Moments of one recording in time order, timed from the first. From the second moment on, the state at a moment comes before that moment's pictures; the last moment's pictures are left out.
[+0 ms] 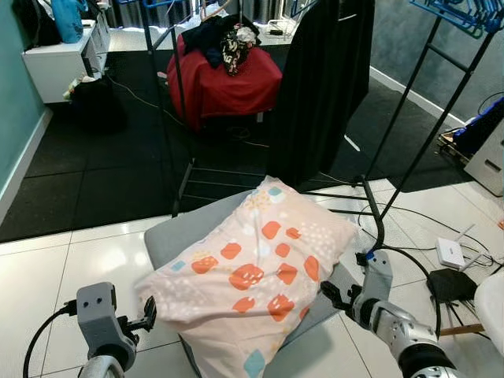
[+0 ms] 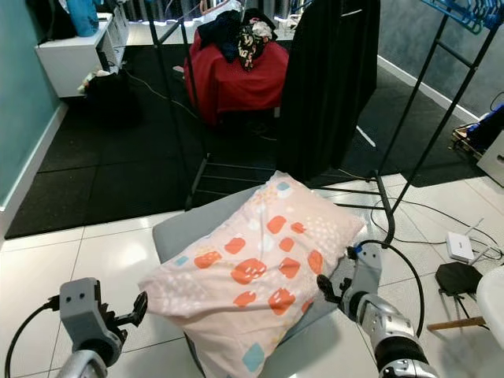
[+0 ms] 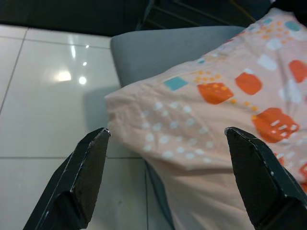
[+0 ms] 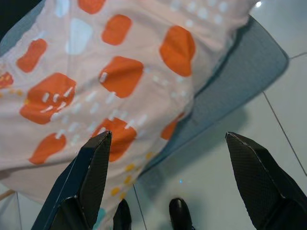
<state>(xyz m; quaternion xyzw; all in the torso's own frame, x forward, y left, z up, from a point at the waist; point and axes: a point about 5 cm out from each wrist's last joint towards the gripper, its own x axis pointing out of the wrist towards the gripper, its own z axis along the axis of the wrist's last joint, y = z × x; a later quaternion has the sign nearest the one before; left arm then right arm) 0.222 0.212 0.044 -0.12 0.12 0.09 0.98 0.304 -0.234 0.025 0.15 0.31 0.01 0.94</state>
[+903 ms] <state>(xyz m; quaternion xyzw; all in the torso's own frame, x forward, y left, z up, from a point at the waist) 0.229 0.212 0.056 -0.12 0.10 0.08 0.99 0.313 -0.232 0.032 0.24 0.28 0.00 0.93</state>
